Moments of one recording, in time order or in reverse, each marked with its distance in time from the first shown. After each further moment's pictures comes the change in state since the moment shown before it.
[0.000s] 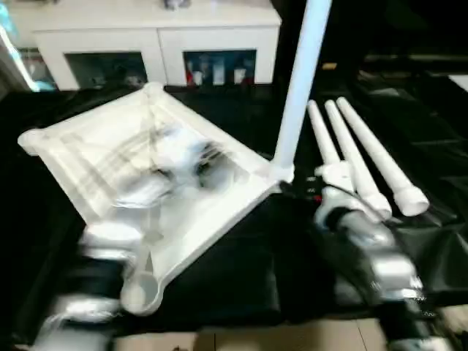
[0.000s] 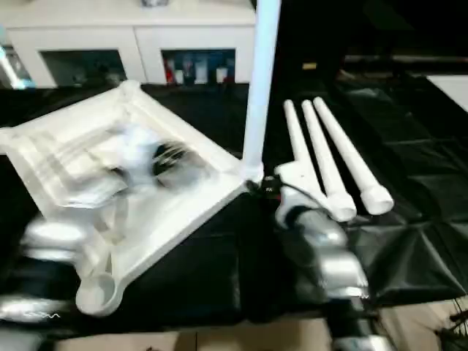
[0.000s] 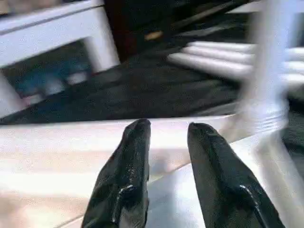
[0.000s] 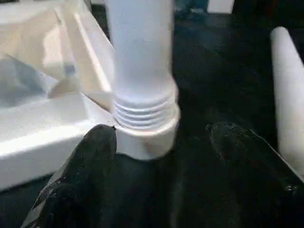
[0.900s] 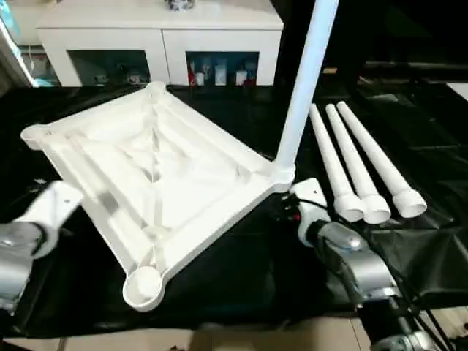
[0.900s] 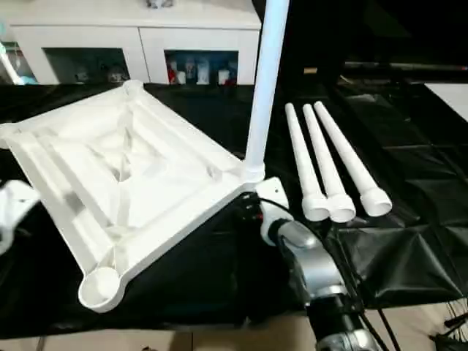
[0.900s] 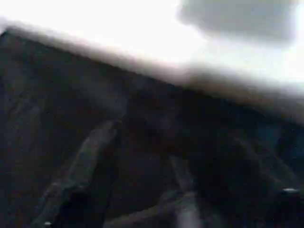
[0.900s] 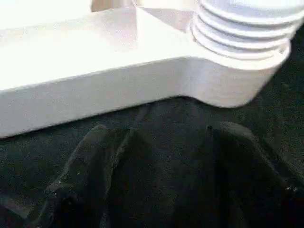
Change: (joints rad) left arm 0.292 0.386 -0.036 -0.072 0.235 0.435 0.042; right arm -0.042 0.084 0.124 0.122 -0.091 0.098 -0.041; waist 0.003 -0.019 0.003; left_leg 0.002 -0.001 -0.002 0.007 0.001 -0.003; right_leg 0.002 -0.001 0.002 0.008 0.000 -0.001
